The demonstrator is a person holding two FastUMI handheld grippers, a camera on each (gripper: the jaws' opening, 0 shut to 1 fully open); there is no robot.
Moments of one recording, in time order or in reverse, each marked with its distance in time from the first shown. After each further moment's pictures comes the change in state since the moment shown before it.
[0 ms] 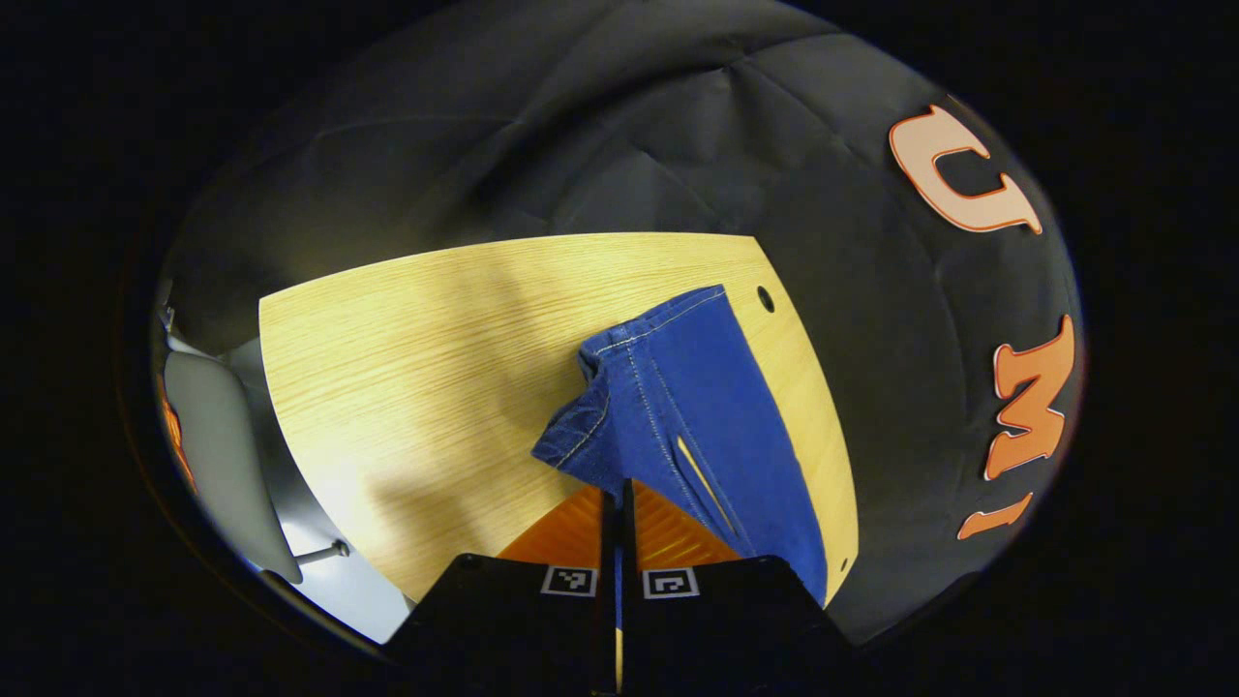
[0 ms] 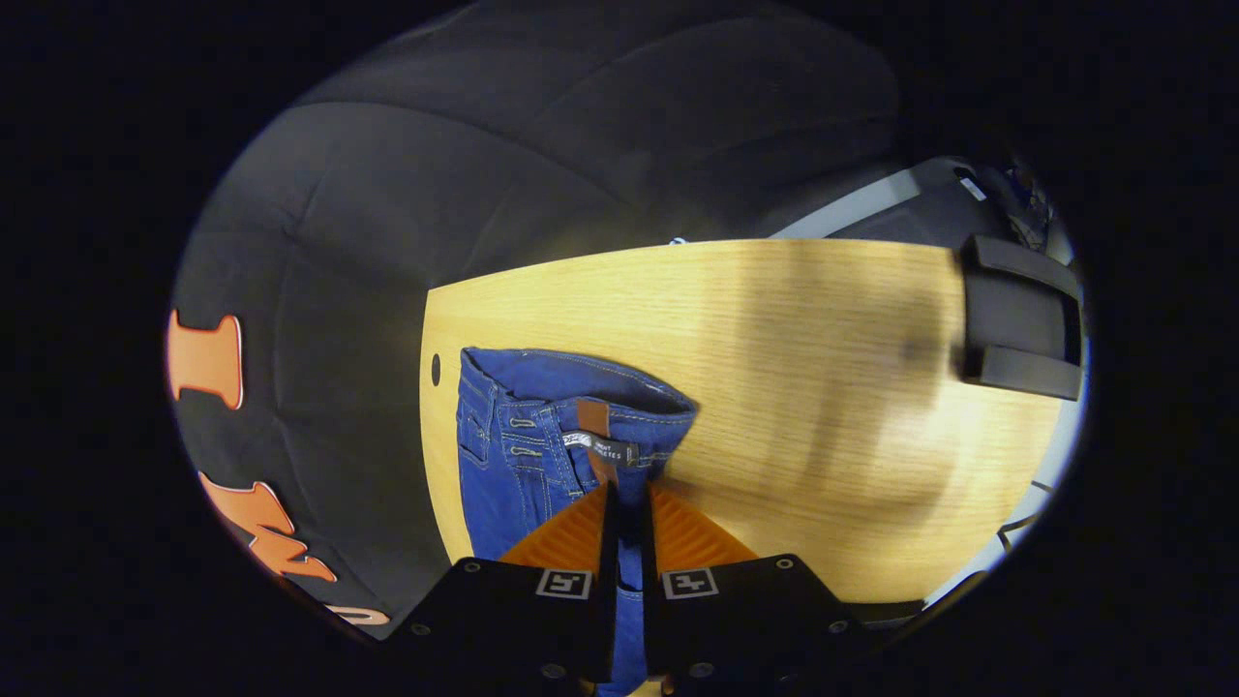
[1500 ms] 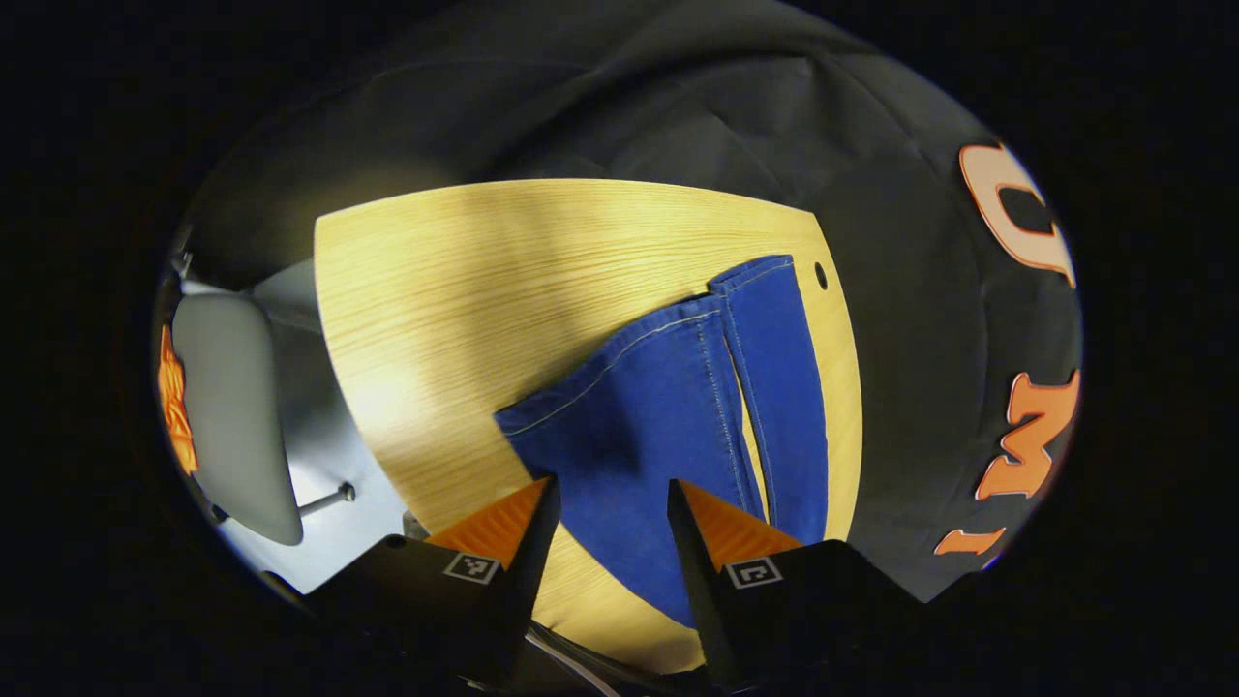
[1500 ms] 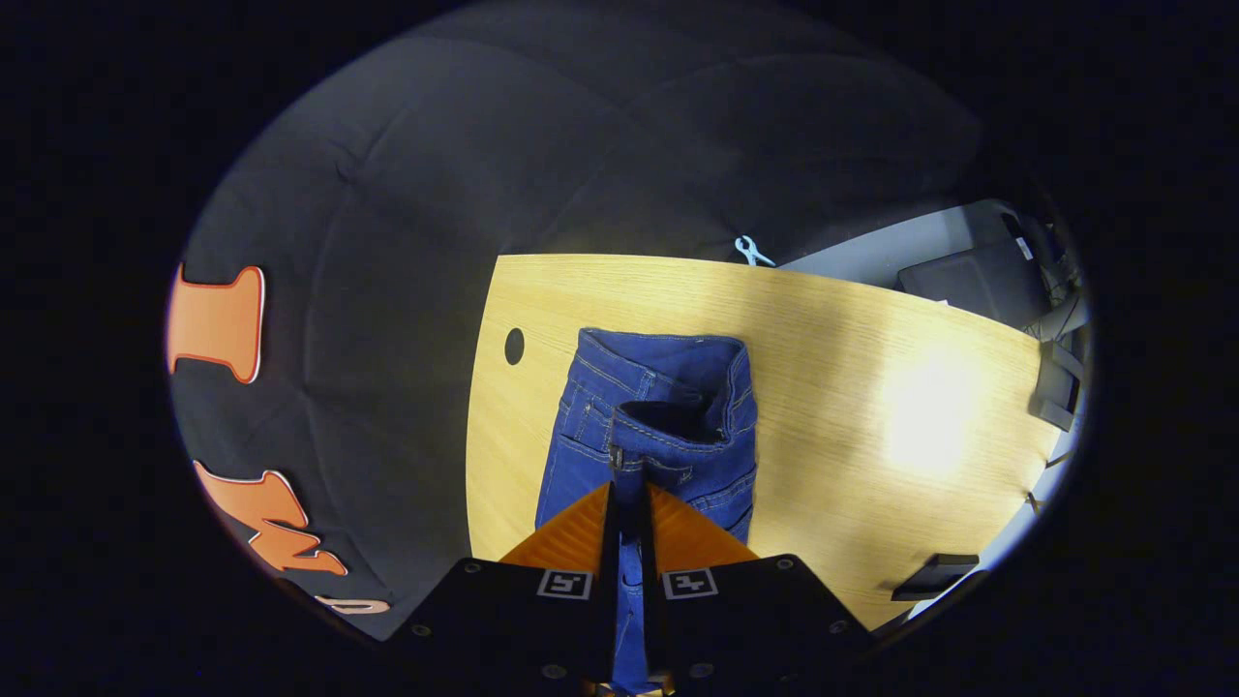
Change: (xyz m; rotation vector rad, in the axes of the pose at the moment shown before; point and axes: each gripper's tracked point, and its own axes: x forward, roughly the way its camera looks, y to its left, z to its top) left arm -0.013 0.075 -0.035 -0.178 0.182 0.094; right arm 0.005 0.126 0.001 -0.136 0.046 -0.009
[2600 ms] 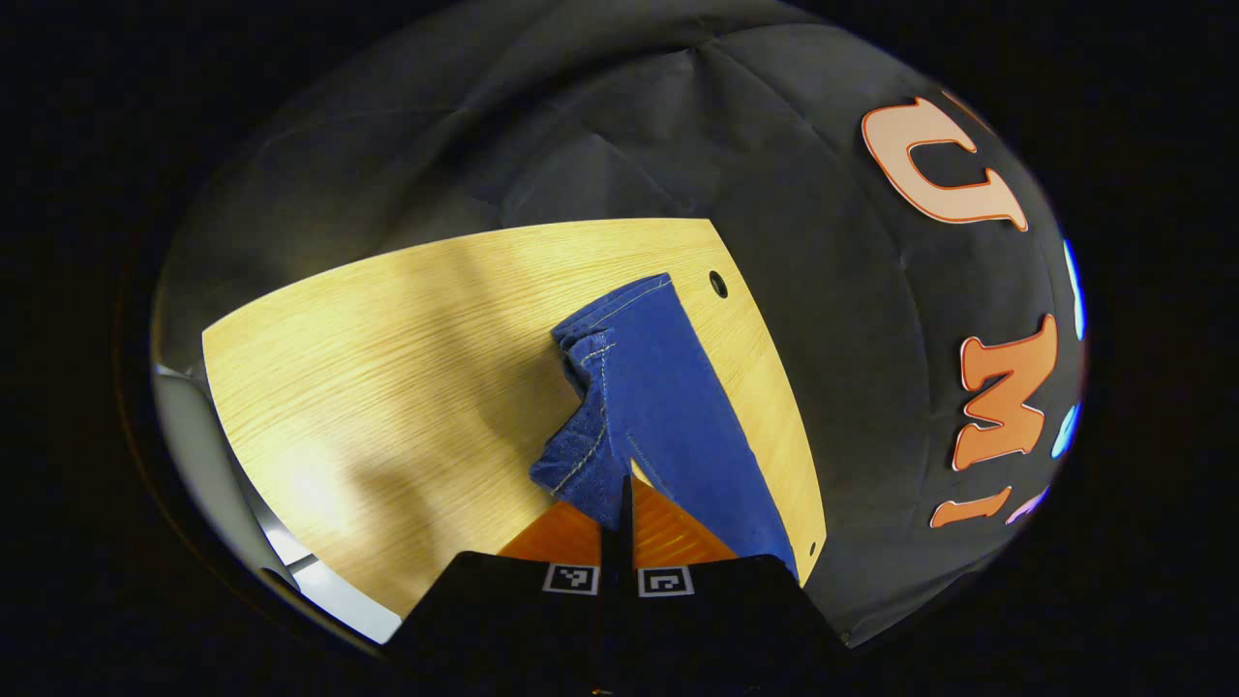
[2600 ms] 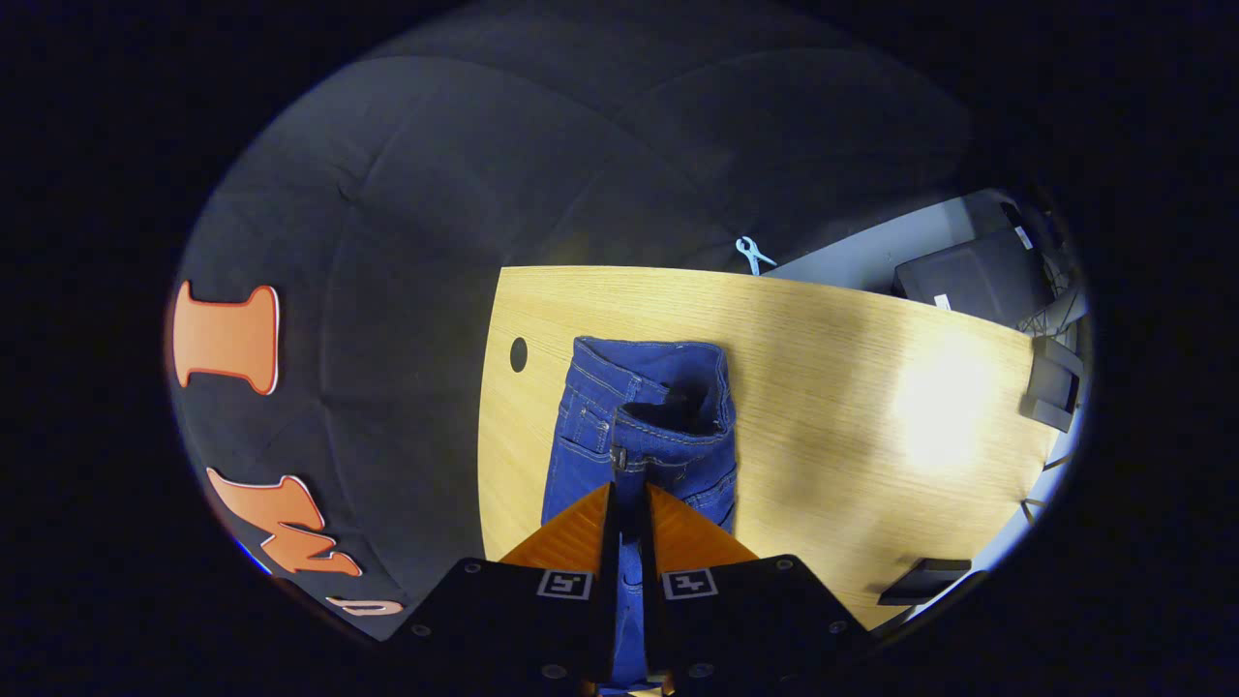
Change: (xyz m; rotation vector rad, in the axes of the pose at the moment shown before) left arm 0.006 -0.136 0.029 0.224 -0.076 -0.162; right arm -0.017 -0.010 0.009 0.053 -0.006 0.054
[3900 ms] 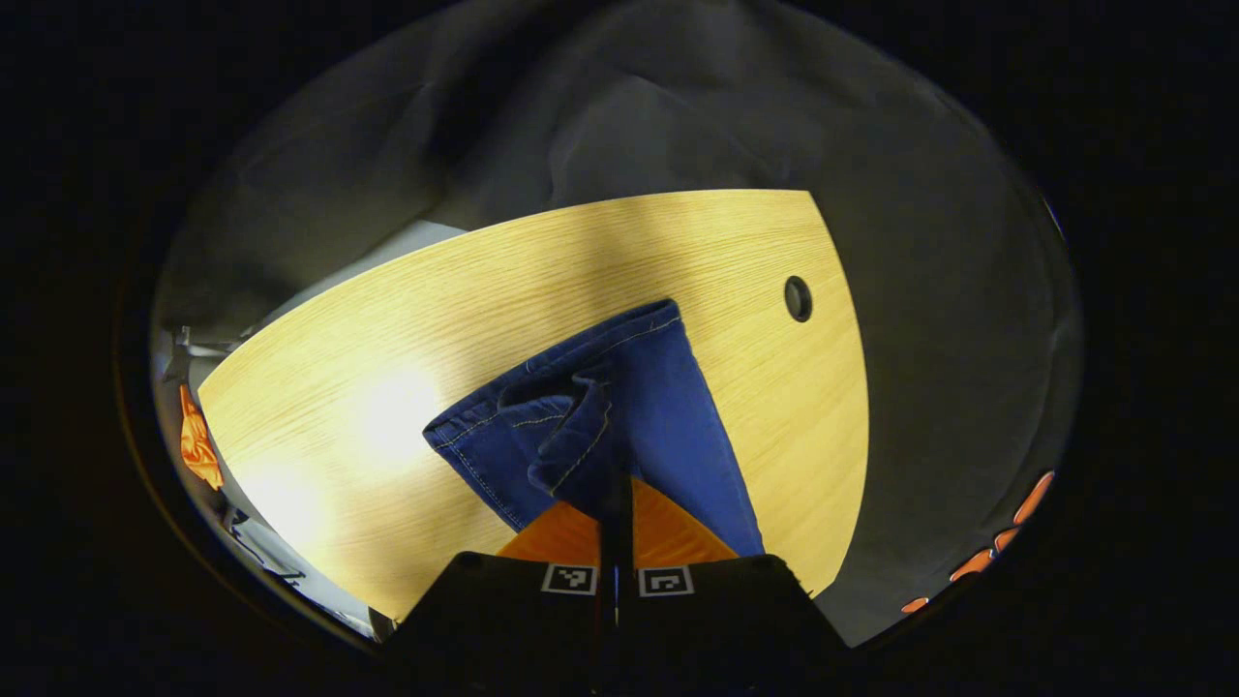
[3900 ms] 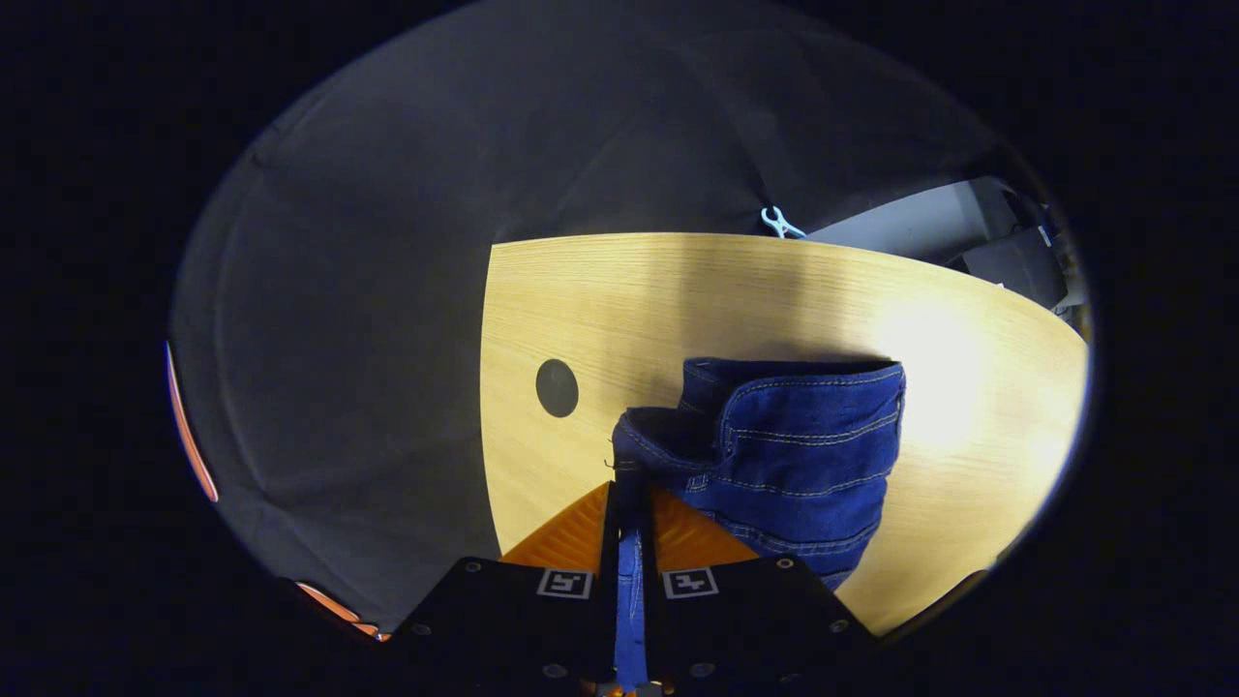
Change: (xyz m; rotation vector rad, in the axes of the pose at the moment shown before) left arm 0.136 -0.058 0.086 -0.152 0.207 0.345; right arm 0.175 0.132 0.033 0.079 0.069 -0.153
